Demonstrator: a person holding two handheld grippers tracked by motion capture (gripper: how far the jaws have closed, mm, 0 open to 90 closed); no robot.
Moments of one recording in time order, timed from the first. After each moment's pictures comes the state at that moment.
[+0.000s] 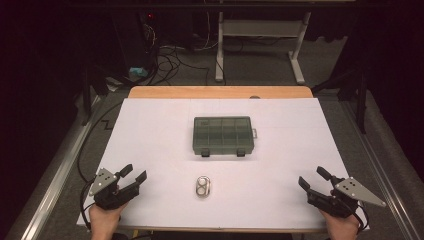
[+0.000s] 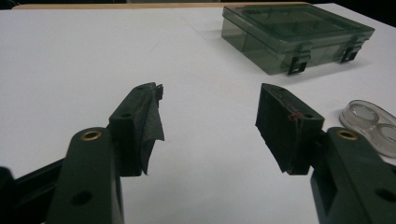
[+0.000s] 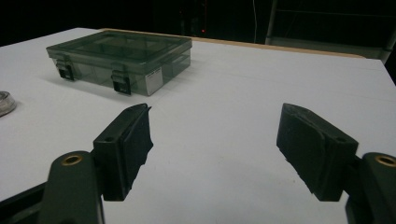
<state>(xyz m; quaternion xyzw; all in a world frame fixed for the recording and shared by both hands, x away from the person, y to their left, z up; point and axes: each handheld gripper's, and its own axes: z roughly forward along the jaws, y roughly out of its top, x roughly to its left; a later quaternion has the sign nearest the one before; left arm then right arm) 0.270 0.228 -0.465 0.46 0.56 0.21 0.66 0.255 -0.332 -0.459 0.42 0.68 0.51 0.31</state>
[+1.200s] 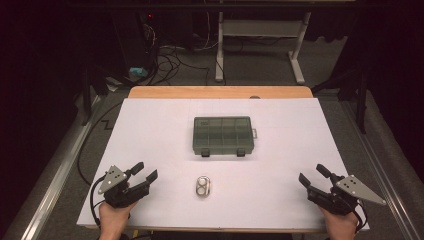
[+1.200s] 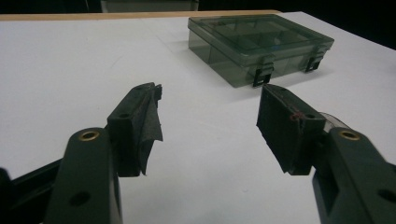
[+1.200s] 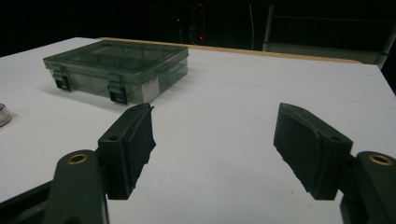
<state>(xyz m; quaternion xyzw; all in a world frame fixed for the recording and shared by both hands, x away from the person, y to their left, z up) 0.274 0.202 -0.456 0.47 0.54 0.18 0.68 0.261 -0.333 -0.459 0.43 0.67 0.52 0.31</state>
